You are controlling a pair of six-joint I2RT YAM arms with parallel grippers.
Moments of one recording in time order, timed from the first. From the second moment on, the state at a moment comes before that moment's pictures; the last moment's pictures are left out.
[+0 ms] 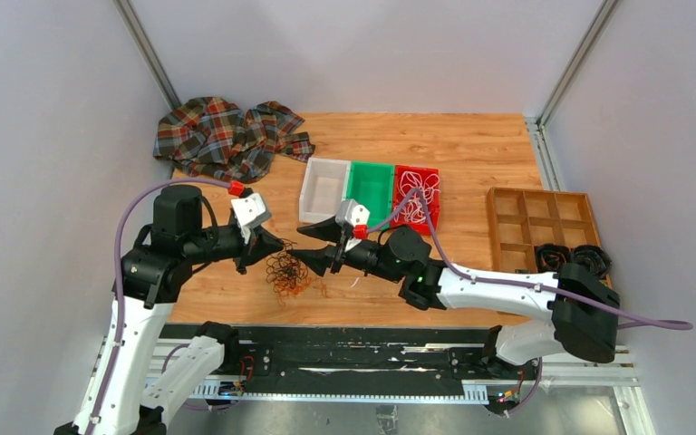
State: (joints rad) left arm -0.24 0.76 1.12 -0.97 0.77 0.43; right arm 1.17 1.36 0.79 0.79 -0.13 0.02
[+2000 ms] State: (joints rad) left arm -0.24 0.73 1.15 -0.92 0.62 0.42; right arm 1.17 1.40 0.97 0.56 0.05 -0.01
